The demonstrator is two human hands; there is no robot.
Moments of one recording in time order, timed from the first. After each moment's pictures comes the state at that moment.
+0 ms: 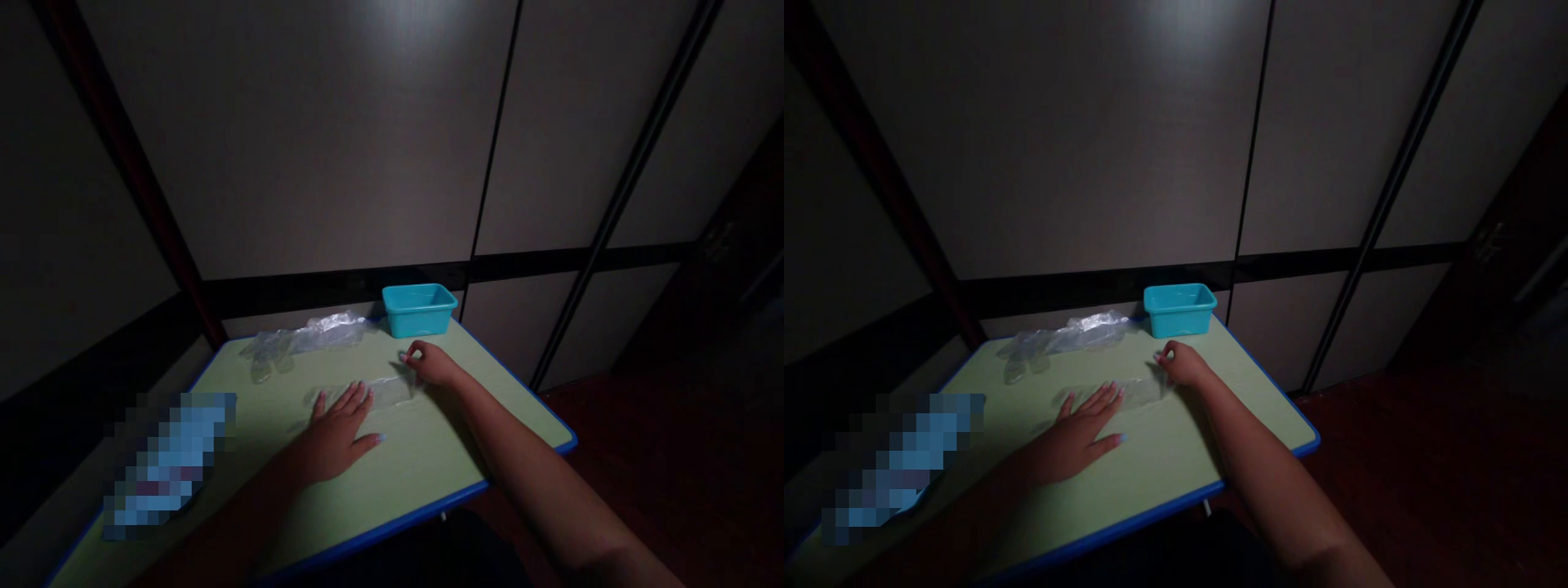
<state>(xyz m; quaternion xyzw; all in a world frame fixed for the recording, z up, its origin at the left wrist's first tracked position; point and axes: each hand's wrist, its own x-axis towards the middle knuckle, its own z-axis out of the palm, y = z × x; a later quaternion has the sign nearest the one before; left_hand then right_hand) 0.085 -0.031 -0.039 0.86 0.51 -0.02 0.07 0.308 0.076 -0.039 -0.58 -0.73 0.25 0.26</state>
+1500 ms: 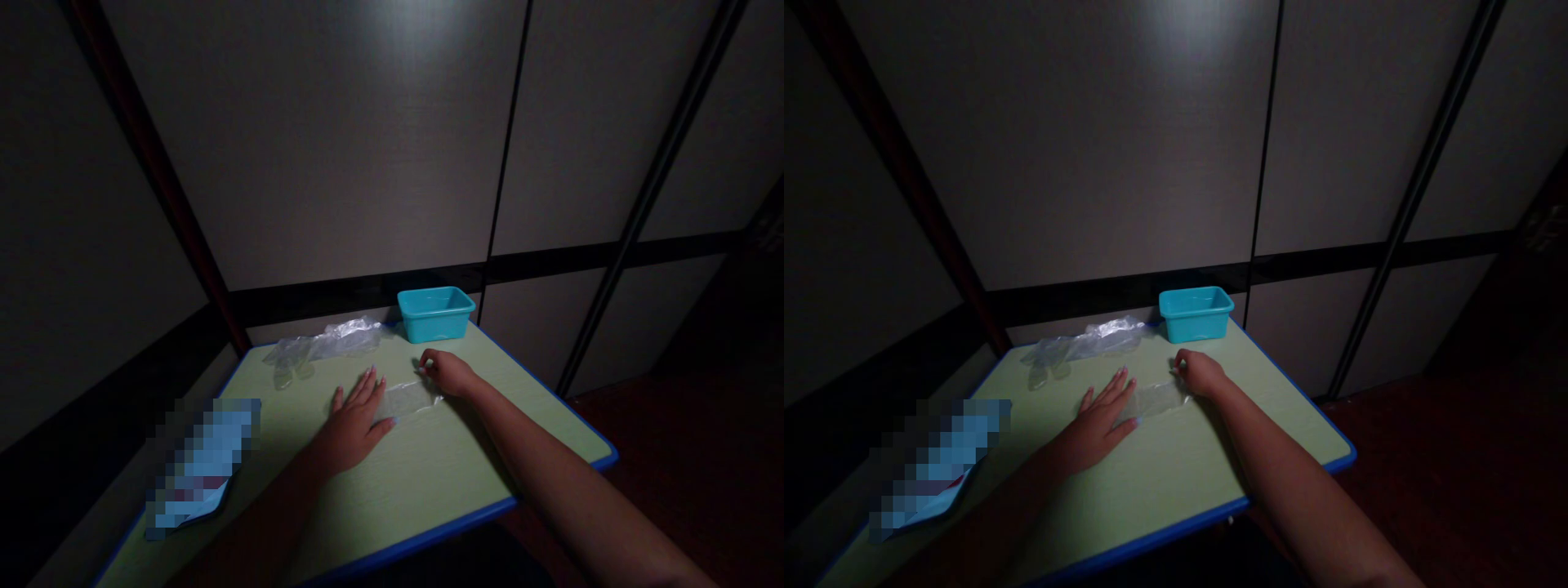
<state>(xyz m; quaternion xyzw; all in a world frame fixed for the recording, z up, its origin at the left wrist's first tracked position) 0.079 -0.011 -0.046 0.84 0.54 0.06 0.04 0.305 0.074 -0.040 -0.58 -0.79 0.12 0.19</state>
